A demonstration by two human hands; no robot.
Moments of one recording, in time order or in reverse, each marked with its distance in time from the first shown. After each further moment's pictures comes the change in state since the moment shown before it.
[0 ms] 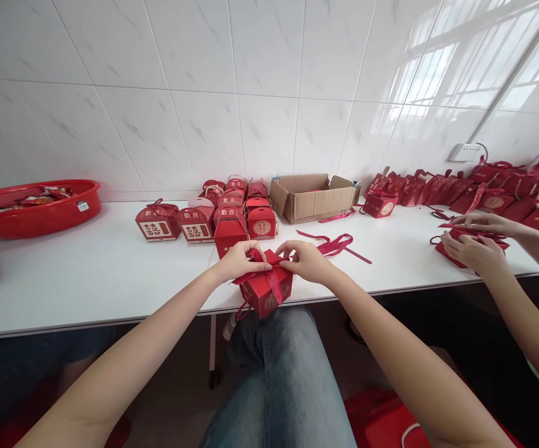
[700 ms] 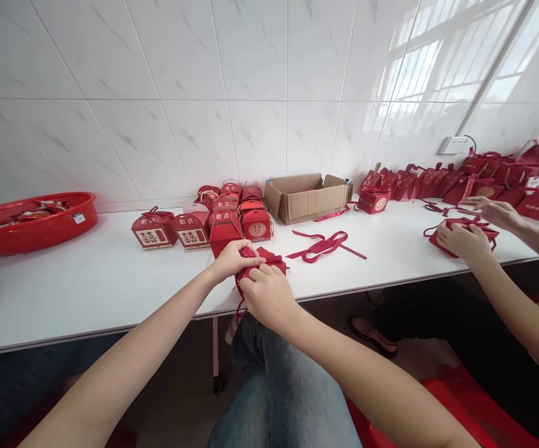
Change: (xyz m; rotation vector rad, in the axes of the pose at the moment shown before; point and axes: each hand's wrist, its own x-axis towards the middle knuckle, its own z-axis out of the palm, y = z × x) left_hand 0.009 -0.006 0.001 -0.054 0.087 -0.023; right_hand -0.024 -0.043 0.079 -0.622 0.385 -0.413
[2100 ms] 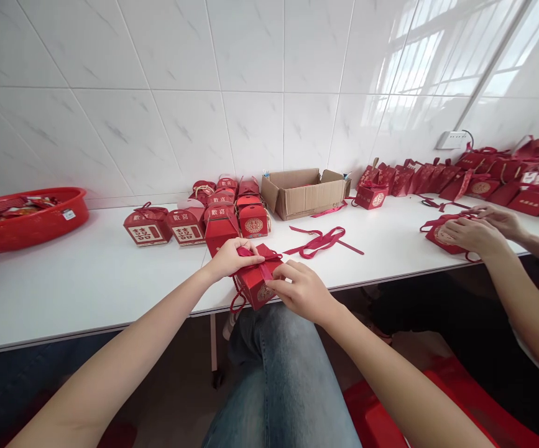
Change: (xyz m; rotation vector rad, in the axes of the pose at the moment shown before) left_hand -0.003 0.010 0.003 0.136 -0.019 0.050; right_hand -0.039 0.059 -0.022 0.243 0.100 -0.188
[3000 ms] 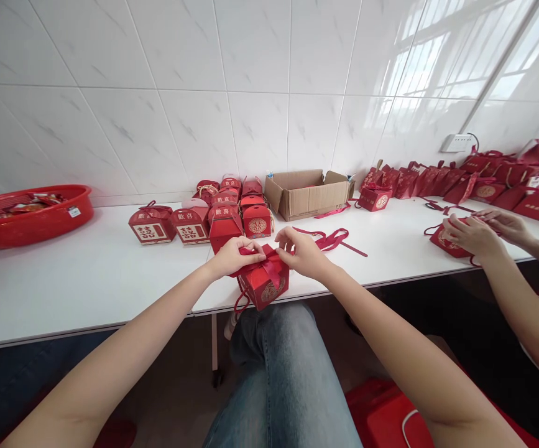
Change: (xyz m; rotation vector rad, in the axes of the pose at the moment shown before) left_hand -0.001 -0.001 -0.007 -0.028 -0.086 0.022; right_hand 0.045 0.042 -0.001 0.368 -0.131 0.534
